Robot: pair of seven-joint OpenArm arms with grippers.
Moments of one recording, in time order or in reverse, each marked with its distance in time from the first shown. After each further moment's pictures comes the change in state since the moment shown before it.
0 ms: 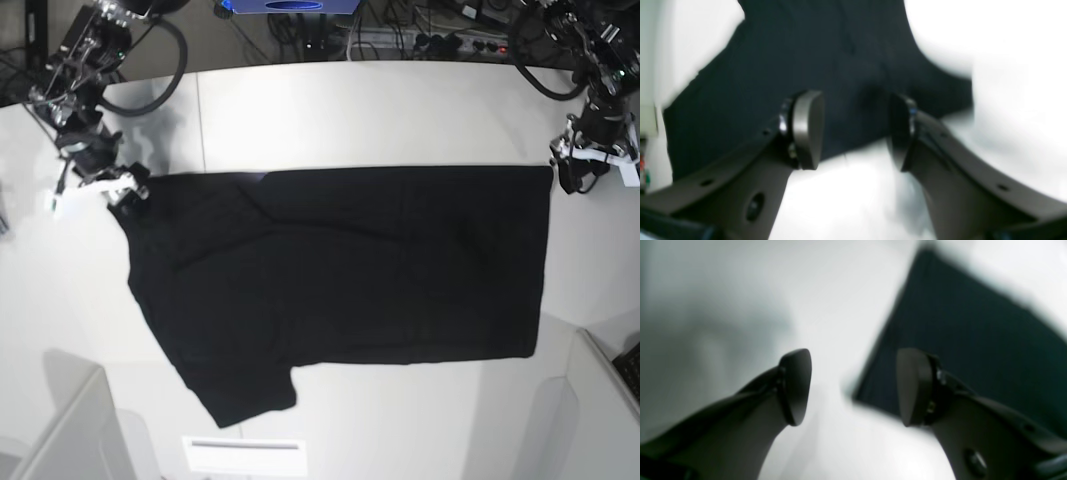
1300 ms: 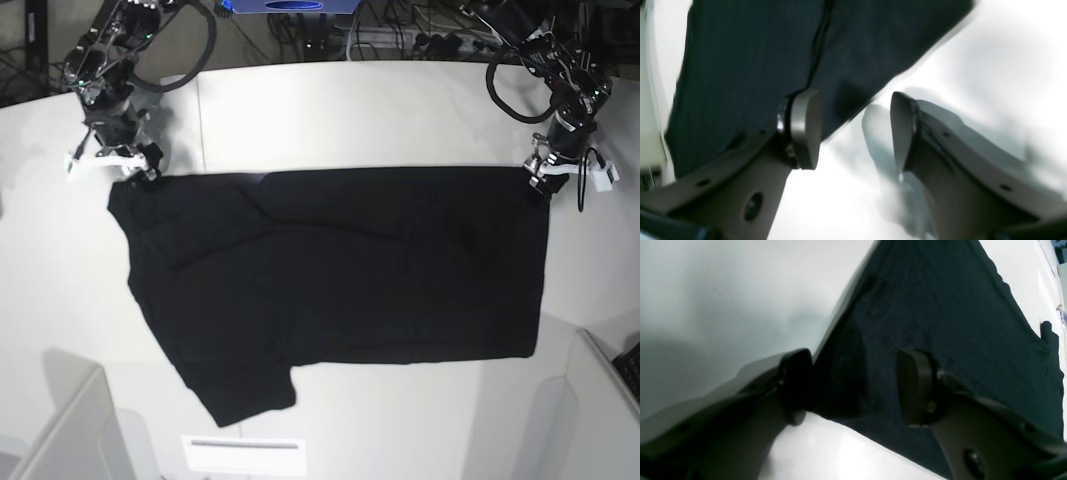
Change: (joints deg) left arm -13.0 3.8 -4.3 -22.8 -1.2 -5.2 -3.1; right arm -1.6 -5.6 3.8 -11.6 0.5 -0.1 12.5
